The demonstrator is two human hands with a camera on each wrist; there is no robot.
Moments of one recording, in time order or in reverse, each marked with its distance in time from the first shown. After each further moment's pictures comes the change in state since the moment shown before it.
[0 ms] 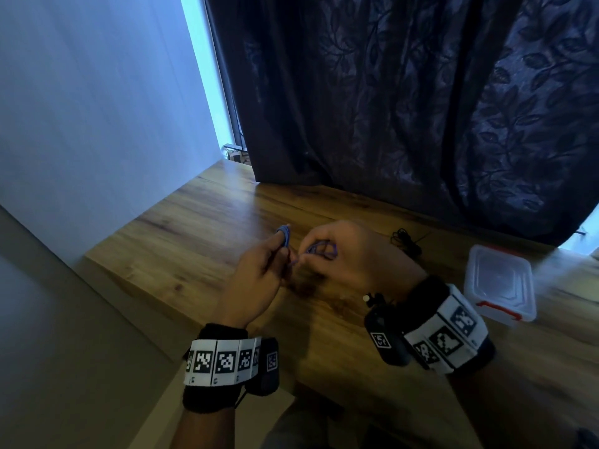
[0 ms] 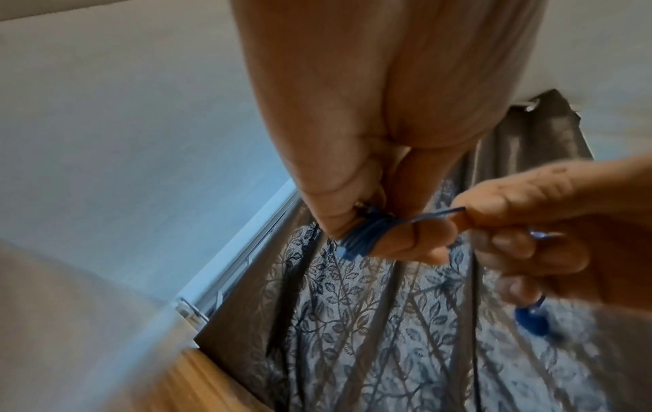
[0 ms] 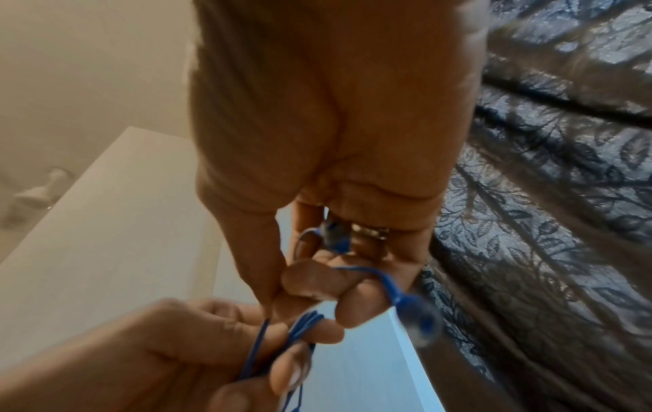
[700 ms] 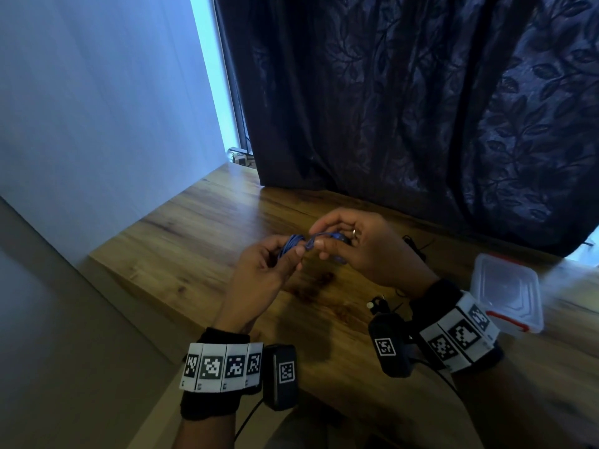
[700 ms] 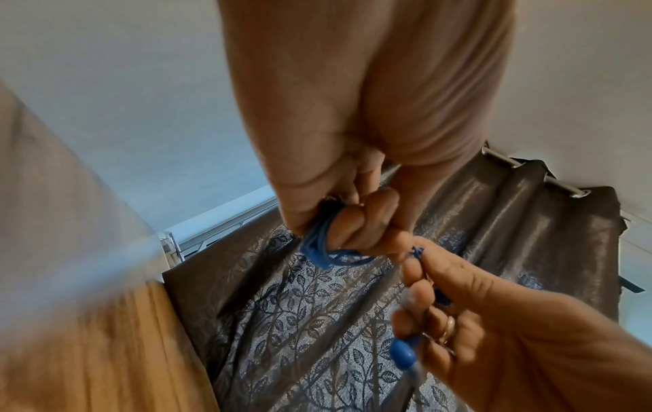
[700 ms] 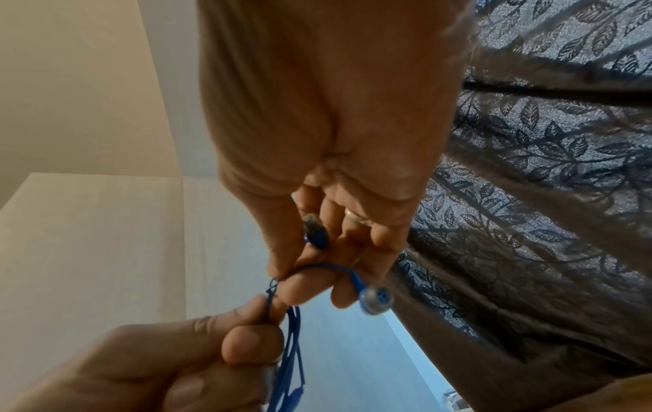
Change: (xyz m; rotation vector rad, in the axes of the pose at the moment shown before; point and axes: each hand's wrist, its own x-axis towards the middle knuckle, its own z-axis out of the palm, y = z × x) left_hand 0.000 0.012 0.001 -0.334 0.067 -0.059; right_hand 0.006 0.018 -0.004 0.410 0.186 -0.028
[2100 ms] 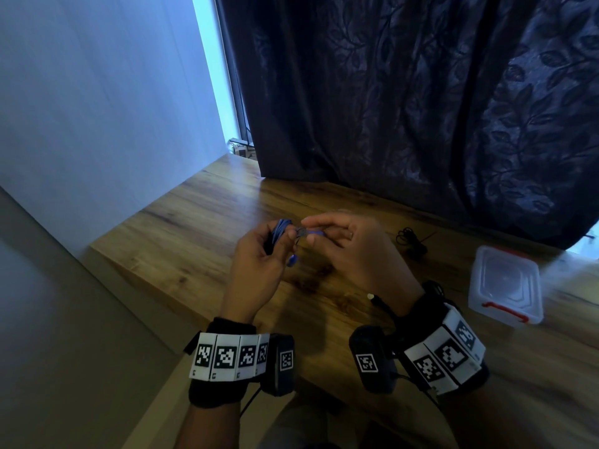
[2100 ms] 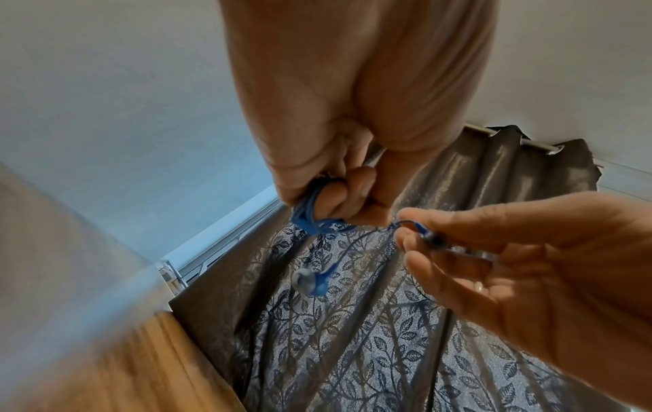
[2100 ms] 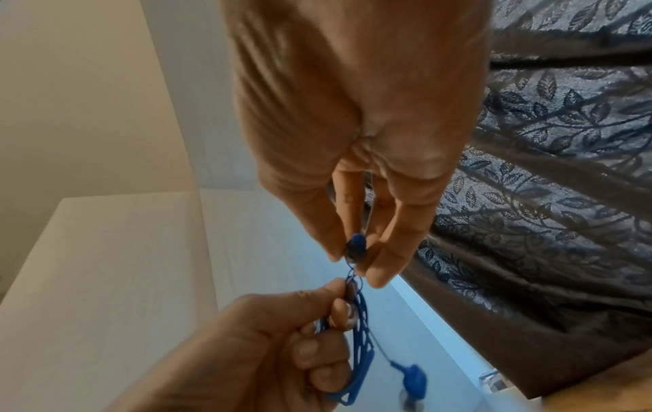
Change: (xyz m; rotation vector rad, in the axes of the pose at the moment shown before) left_hand -0.002 0.005 0.005 0.161 0.174 0.075; right_hand -0.011 -0.005 0.031 -0.013 0.160 0.096
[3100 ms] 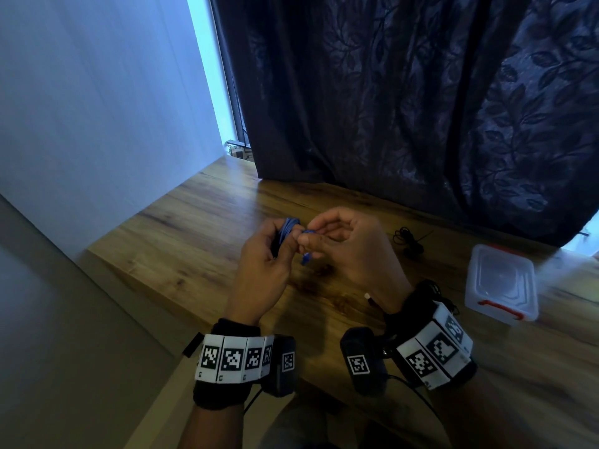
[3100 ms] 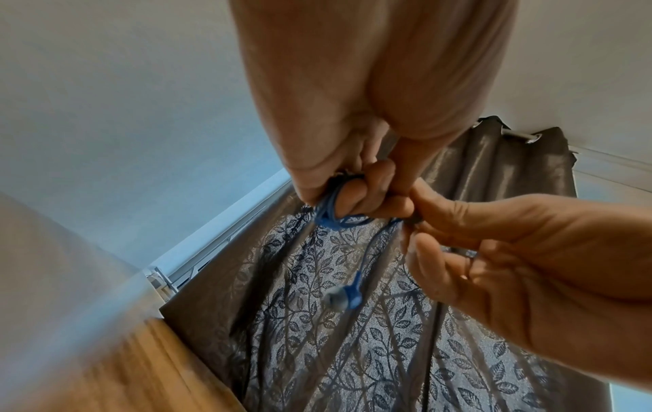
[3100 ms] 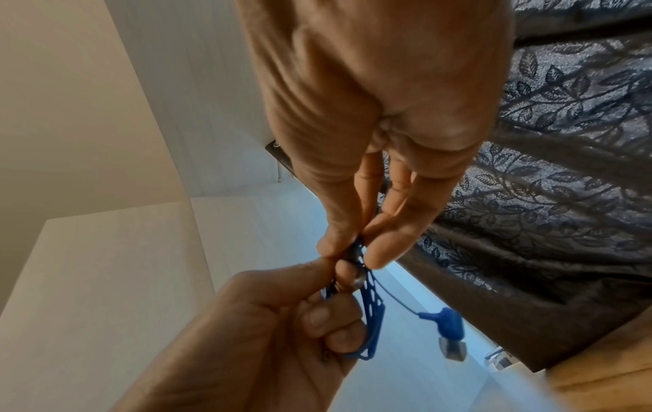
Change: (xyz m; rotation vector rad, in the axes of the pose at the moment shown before) left_hand 0.001 -0.007 0.006 0.022 -0.057 0.068; right_hand 0.001 0.004 0.003 0.229 0.102 0.022
